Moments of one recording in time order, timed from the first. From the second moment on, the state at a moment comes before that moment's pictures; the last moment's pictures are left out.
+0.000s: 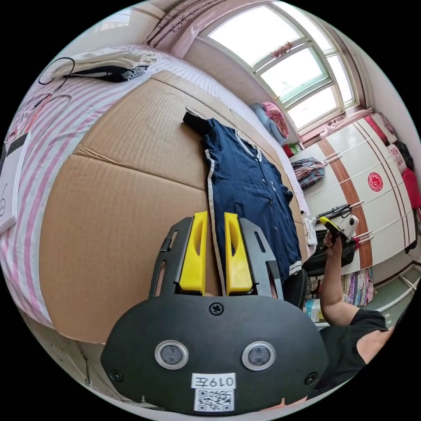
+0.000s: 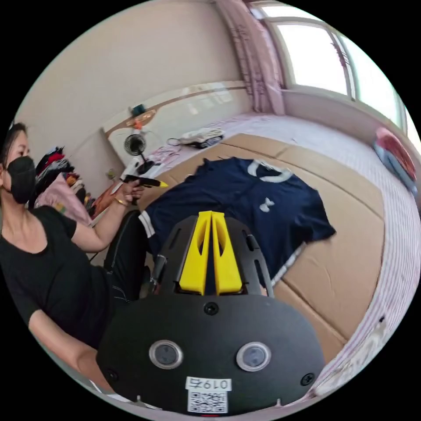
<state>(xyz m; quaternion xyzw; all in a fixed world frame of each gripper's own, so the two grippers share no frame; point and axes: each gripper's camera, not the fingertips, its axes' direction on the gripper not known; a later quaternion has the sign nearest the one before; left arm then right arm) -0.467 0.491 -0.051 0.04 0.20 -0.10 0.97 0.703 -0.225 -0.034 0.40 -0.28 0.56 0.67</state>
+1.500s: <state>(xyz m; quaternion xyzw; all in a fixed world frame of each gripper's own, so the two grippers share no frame) -0.377 0.499 -0.061 -0.02 0.13 0.06 0.99 1.043 -1.121 0.201 0.04 -0.20 -0.21 0.96</state>
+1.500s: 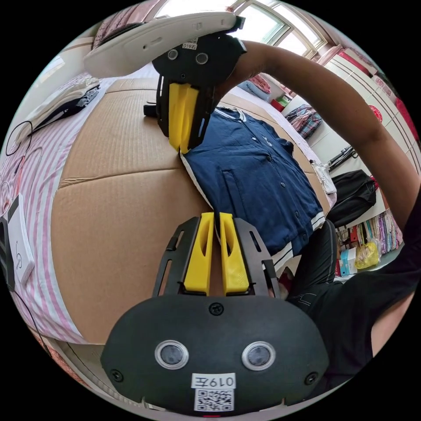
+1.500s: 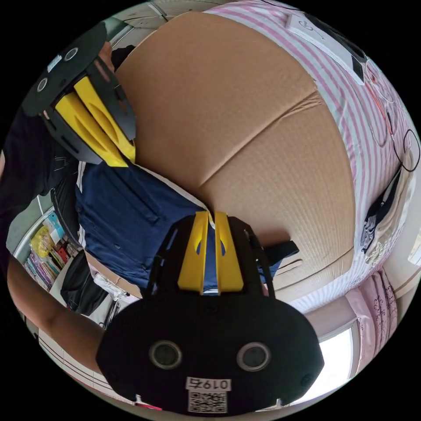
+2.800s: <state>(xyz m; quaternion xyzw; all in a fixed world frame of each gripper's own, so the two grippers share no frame) -0.418 0.503 -0.081 -0.02 0.14 0.08 0.99 0.976 -1.087 0.442 -0.08 -0.10 -0.23 0.96</state>
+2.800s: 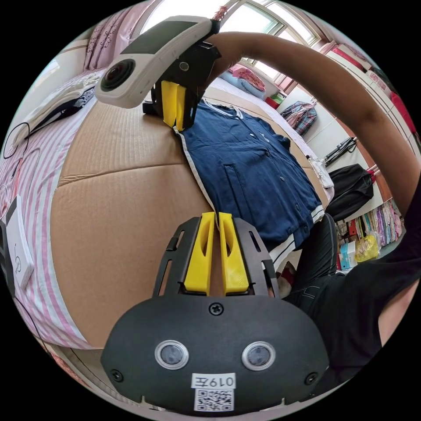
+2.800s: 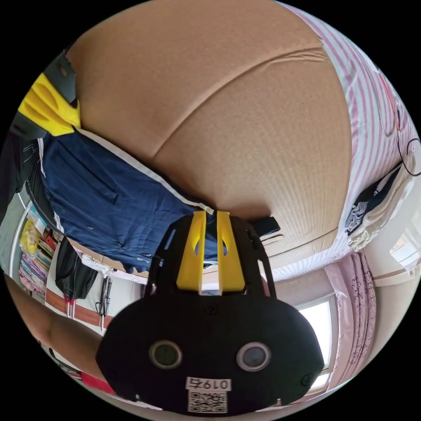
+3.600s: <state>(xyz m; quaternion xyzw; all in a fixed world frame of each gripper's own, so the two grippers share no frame) -0.482 0.499 -0.124 0.13 0.05 -0.07 0.99 0.533 -0.801 0.408 0.39 0.04 0.44 0.81</state>
